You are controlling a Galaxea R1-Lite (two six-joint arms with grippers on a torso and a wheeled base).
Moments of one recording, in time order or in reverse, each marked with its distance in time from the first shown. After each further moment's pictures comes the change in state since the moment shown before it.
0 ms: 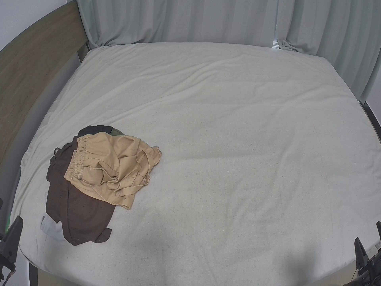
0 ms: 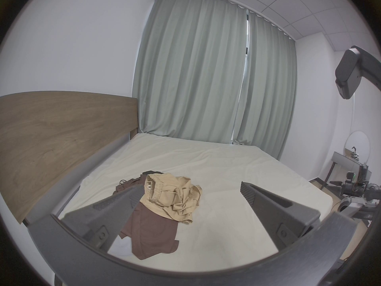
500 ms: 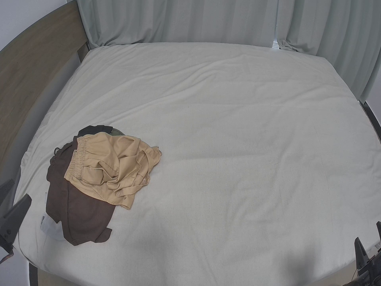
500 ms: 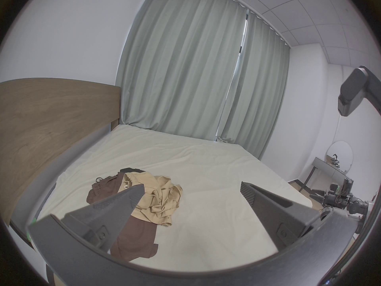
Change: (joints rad) left arm -0.040 0.216 -0.070 -0.108 -0.109 -0.058; right arm 0.001 0.000 0.000 0.000 -0.001 0.001
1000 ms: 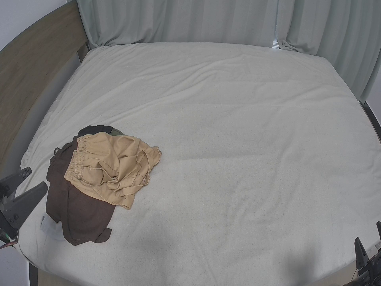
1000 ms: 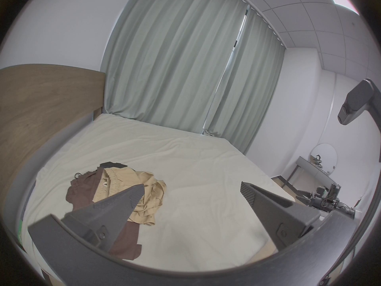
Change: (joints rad) left arm 0.005 0.169 -0.062 -0.051 -0.153 -0.030; right arm 0.000 0.000 0.000 0.000 0.000 0.000
